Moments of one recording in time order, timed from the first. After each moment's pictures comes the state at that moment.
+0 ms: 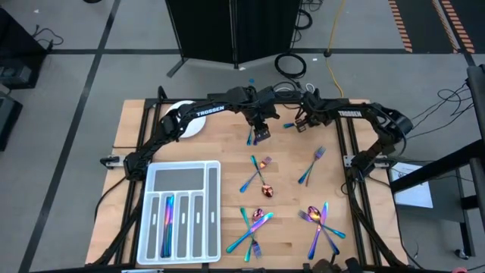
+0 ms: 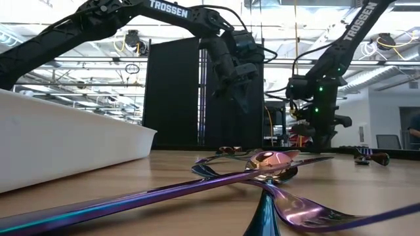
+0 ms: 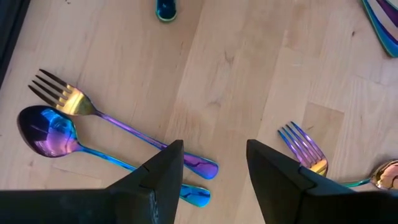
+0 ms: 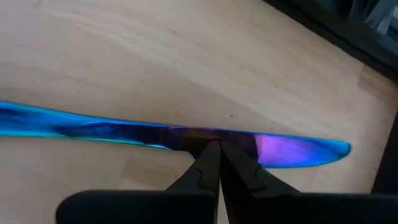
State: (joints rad) left arm 0.37 2.39 2.33 -1.11 0.17 0.06; right arm -0.86 1.62 0.76 -0.38 0.31 0.24
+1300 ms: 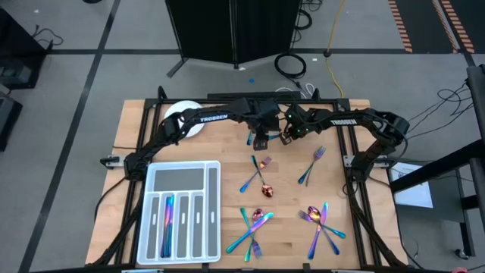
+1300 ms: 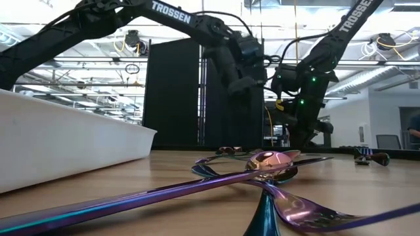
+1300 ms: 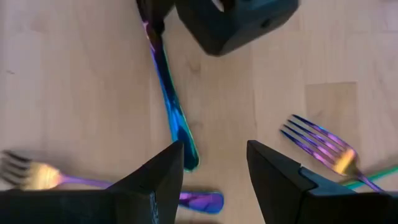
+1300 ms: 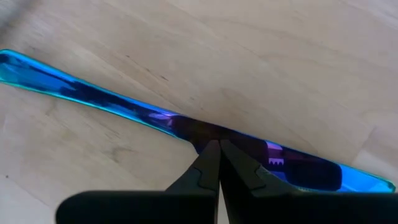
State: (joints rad) left arm 0.32 2.40 2.18 -0.93 0.17 0.35; right arm -0.61 1.64 0.76 -0.37 0.04 0.42
